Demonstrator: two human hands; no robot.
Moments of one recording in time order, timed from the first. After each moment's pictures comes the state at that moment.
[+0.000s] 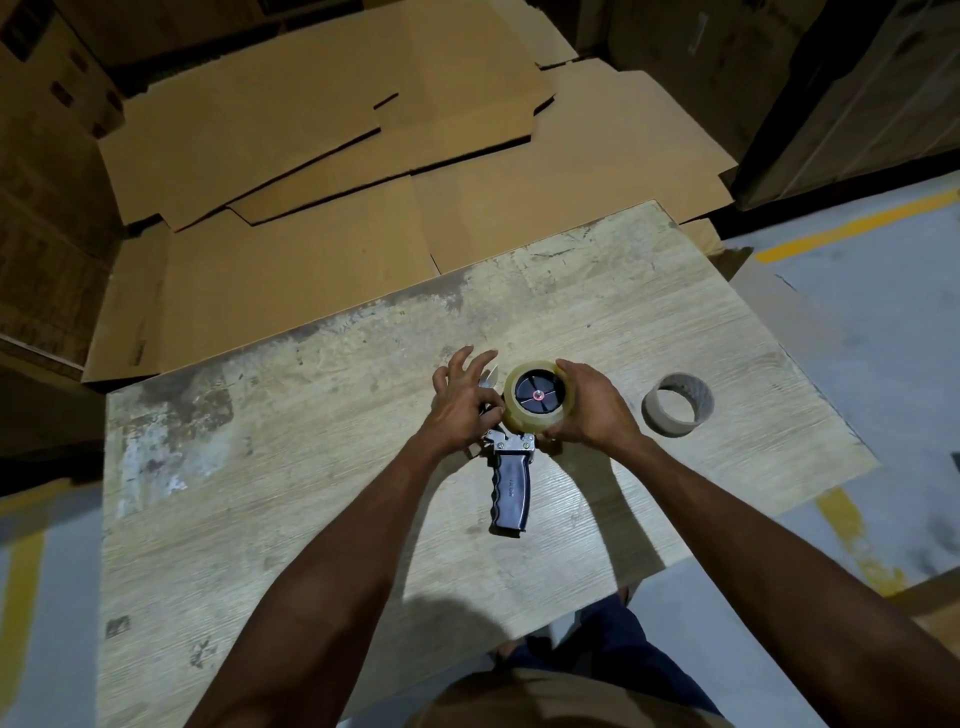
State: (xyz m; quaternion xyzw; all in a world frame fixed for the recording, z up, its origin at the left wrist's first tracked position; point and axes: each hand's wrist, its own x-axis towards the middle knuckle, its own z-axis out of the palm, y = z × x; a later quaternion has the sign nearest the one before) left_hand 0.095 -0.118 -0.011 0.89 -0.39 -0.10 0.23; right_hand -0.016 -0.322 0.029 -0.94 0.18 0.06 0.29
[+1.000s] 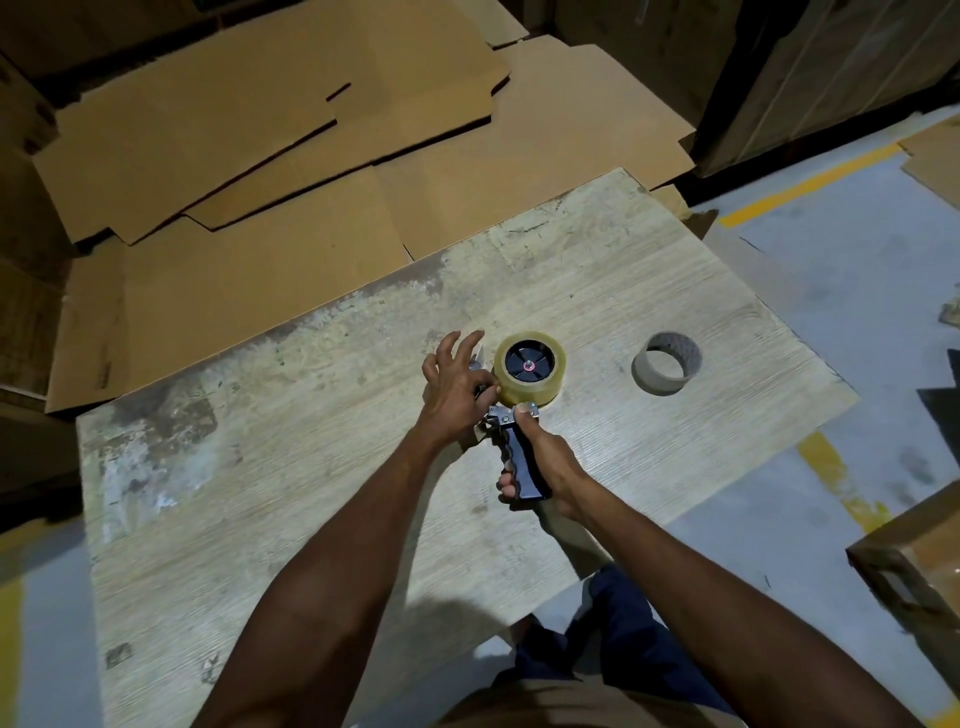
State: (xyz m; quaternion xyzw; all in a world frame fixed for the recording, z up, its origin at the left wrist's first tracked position) left_hand 0.091 -0.114 -0.030 0.88 -0.40 -0.05 0.25; right_hand -0.066 -0.212 -0.008 -0.39 0.44 0.13 0.80
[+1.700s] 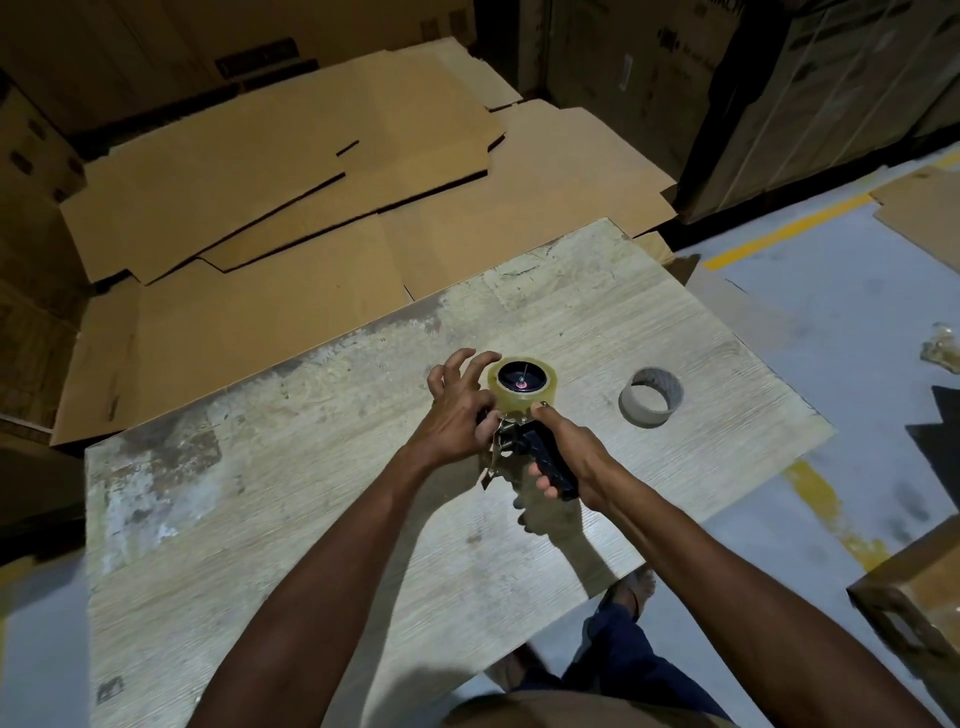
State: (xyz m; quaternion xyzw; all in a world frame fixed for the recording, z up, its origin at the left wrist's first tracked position) left_hand 0.079 -0.118 0.044 0.84 -0.50 0.00 0.21; right_hand -0.071 -0.262 0.076 -0.54 0.44 0.12 0.70
